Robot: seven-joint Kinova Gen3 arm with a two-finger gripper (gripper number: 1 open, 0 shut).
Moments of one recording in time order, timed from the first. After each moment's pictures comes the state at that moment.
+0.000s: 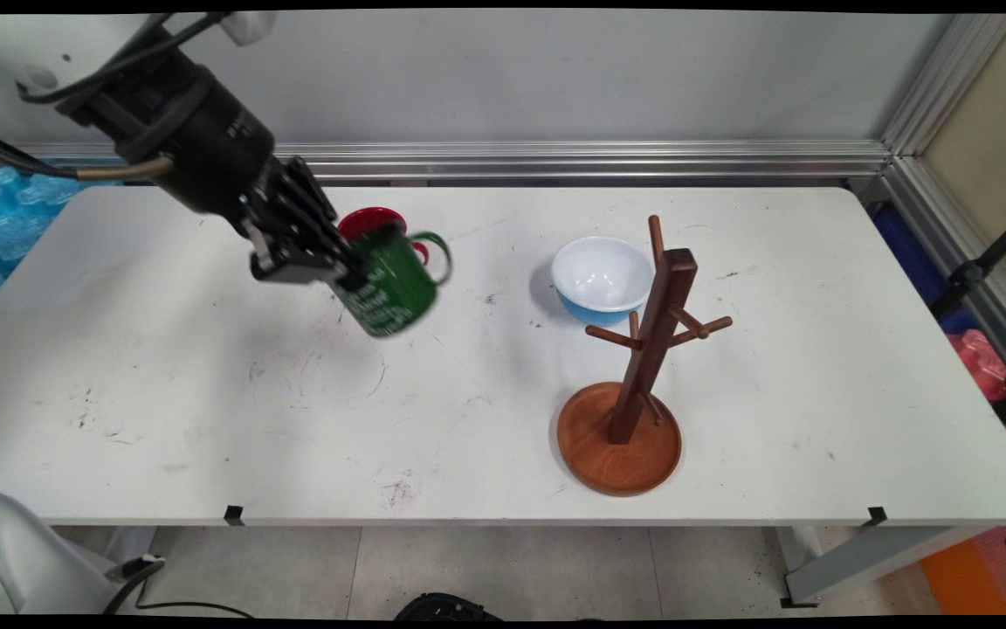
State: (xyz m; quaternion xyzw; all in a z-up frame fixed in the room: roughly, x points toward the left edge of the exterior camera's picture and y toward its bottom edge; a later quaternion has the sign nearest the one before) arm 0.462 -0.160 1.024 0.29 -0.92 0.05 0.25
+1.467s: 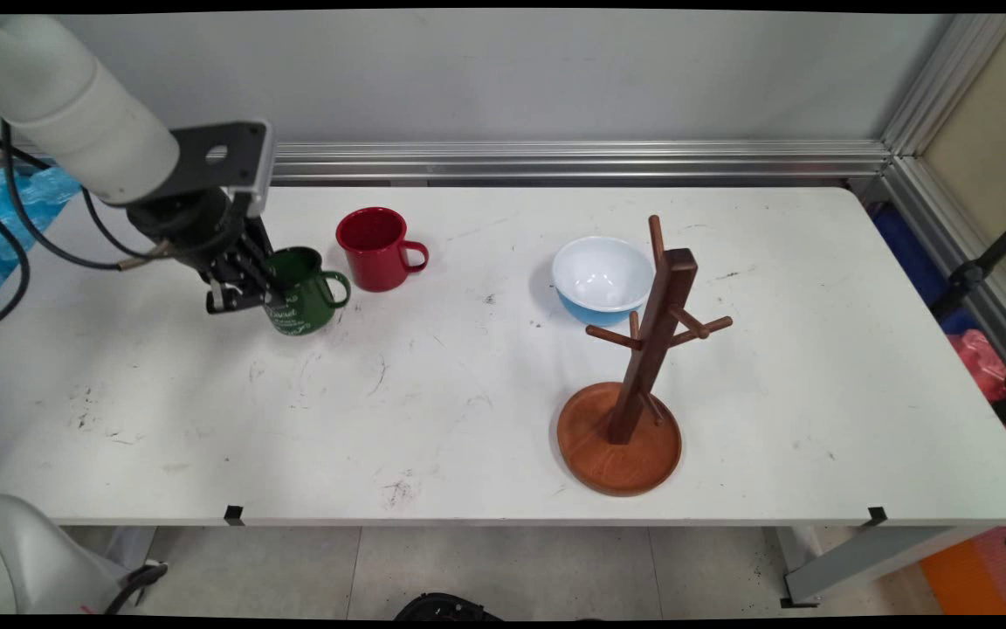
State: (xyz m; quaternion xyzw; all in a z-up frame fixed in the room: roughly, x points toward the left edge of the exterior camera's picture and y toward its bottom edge) arm 0.523 -0.187 0.913 0.21 -0.97 0.12 0.06
